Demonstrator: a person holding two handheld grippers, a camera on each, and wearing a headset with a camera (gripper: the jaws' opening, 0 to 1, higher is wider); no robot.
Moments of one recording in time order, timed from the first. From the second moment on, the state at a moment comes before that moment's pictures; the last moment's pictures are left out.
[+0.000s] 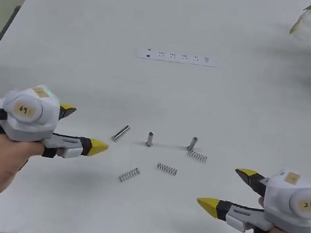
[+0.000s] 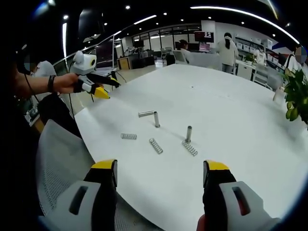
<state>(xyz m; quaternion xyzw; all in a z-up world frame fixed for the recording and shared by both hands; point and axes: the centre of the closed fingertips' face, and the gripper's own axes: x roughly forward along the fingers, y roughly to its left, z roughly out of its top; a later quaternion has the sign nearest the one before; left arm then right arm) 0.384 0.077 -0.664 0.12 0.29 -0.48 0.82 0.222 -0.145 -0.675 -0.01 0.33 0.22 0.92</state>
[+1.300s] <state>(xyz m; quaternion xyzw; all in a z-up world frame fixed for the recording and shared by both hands) 0.431 0.019 -0.741 0.11 0.35 -0.48 0.80 0.219 -0.143 -0.678 -0.01 0.34 0.22 0.91</state>
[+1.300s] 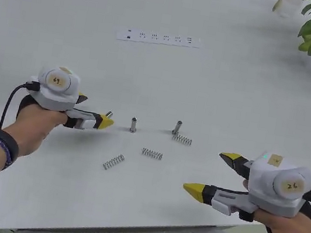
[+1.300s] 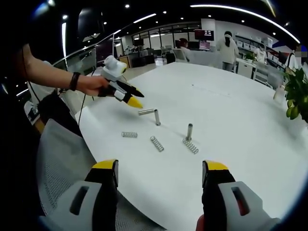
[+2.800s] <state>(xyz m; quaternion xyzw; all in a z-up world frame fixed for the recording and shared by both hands) 0.433 -0.007 -0.784 0.18 0.36 -0.46 0.79 0.212 -0.146 -0.686 -0.01 0.35 0.21 0.91</state>
